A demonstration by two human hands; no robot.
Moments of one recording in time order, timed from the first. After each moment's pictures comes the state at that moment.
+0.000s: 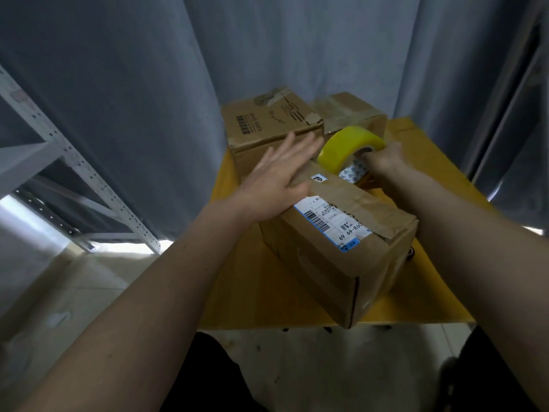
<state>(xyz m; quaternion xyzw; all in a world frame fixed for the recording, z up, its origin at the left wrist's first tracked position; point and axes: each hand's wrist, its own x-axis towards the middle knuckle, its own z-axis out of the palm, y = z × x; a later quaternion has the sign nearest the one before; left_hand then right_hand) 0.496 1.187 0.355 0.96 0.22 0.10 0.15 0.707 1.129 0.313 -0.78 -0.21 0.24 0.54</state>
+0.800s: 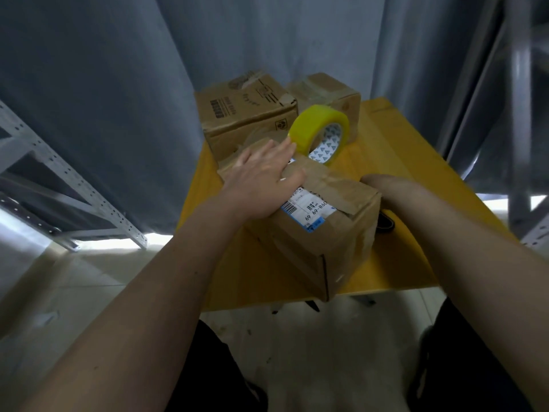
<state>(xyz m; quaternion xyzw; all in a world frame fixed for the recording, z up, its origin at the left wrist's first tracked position) 0.507 1.160 0.335 0.95 0.30 0.05 0.06 0.703 1.072 0.281 -0.88 -0.42 0.23 -0.04</state>
